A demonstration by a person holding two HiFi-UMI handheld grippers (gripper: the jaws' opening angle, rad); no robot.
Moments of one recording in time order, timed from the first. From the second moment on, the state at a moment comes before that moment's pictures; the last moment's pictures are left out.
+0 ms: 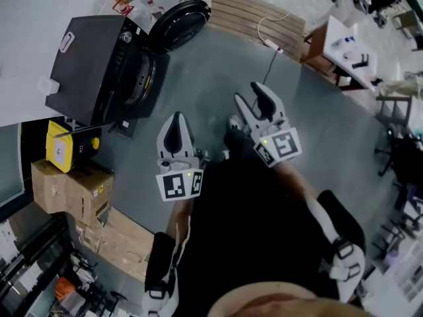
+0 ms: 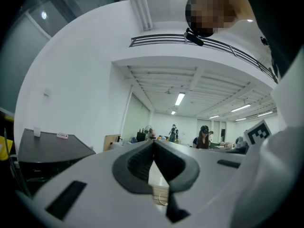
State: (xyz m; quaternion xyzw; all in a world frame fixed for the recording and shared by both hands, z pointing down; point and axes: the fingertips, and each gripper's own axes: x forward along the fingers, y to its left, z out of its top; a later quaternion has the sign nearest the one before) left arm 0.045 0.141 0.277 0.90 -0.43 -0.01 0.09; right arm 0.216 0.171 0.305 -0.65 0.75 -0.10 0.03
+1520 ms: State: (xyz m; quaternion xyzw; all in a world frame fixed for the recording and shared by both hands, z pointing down) left arm 0.179 -0.263 0.324 0.89 -0.44 0.02 0.14; right arm 0.330 -0.283 0.429 -0.55 0.81 -0.18 -0.11
